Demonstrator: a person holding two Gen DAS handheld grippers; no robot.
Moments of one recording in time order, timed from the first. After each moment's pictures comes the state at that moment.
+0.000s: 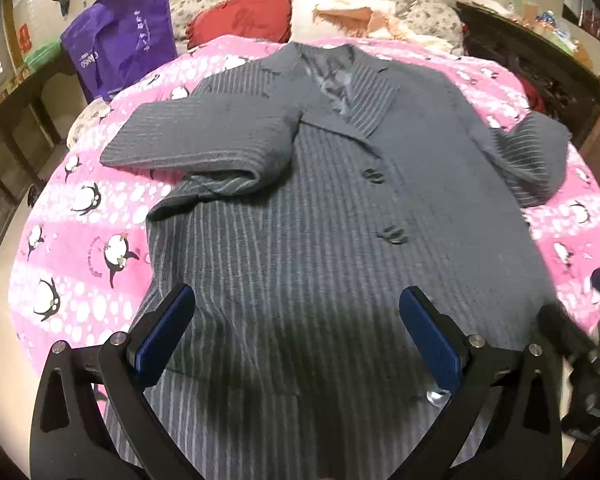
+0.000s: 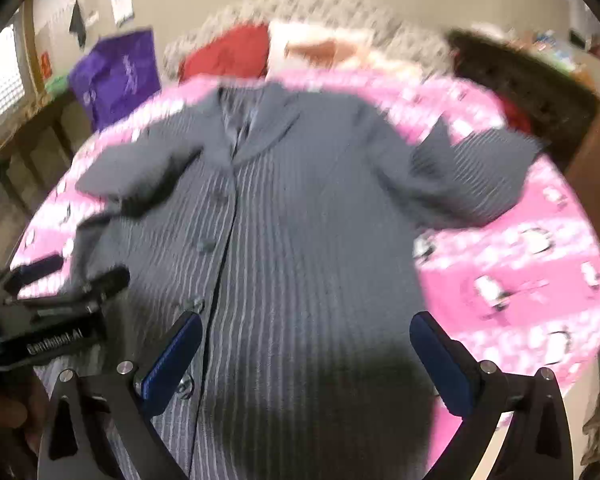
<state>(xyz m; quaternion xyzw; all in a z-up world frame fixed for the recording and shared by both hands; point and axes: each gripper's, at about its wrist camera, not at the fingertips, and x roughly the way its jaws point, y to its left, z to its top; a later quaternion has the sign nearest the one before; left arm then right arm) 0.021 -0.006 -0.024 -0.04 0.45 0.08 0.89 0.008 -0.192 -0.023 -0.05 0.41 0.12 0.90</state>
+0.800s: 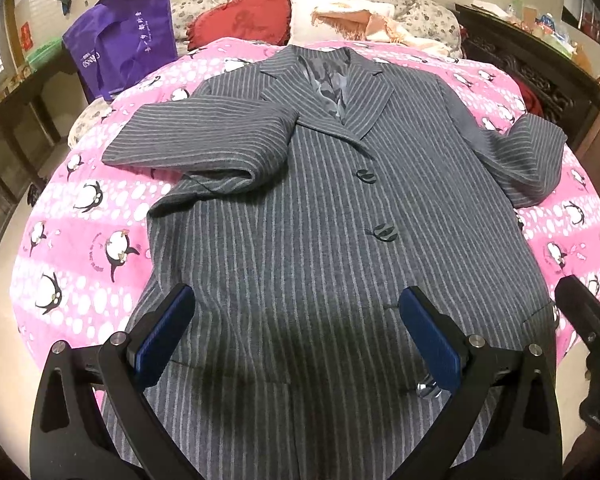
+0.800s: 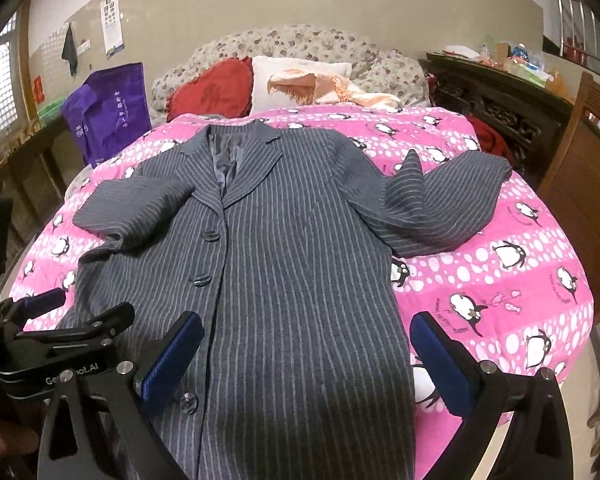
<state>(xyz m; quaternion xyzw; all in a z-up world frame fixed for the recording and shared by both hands) 0.018 -0.009 -0.021 -0.04 0.45 0.08 0.89 -0.009 -0.198 -0.006 -0.03 0.38 0.10 0.92</state>
